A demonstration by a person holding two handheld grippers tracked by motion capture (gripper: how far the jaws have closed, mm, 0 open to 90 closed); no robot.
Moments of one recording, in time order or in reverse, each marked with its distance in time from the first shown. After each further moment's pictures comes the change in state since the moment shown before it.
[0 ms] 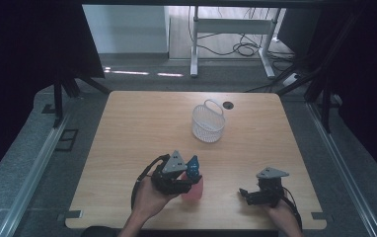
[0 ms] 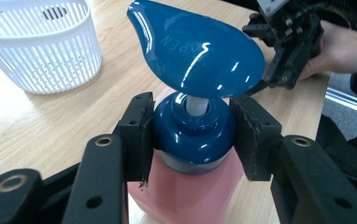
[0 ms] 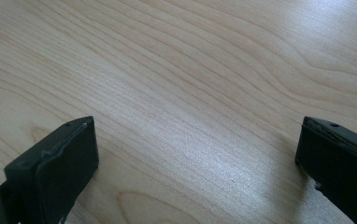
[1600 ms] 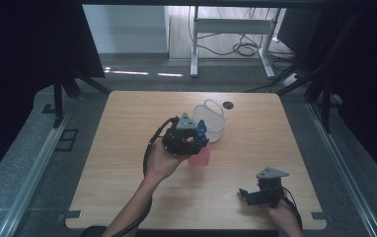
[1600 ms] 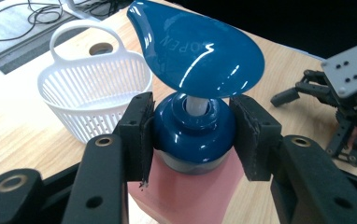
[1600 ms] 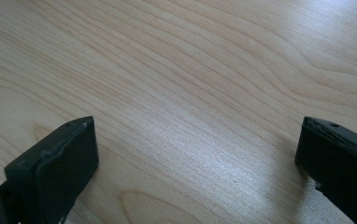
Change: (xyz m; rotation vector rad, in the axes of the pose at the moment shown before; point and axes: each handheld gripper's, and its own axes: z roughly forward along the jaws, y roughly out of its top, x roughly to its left) left arm 0.054 0.074 0.023 -0.004 0.085 -0.028; right arm 0.000 0.000 0.000 0.002 0.006 -0.006
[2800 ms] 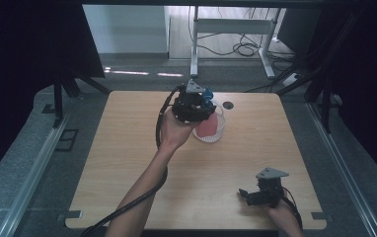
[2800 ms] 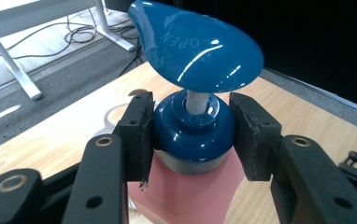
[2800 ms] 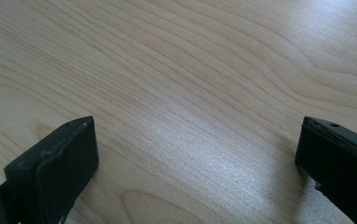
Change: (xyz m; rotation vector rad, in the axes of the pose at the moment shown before) left arm 0.037 0.071 0.019 -0.082 0.100 -0.066; right arm 0.001 0.000 0.000 -0.003 0.005 -0.003
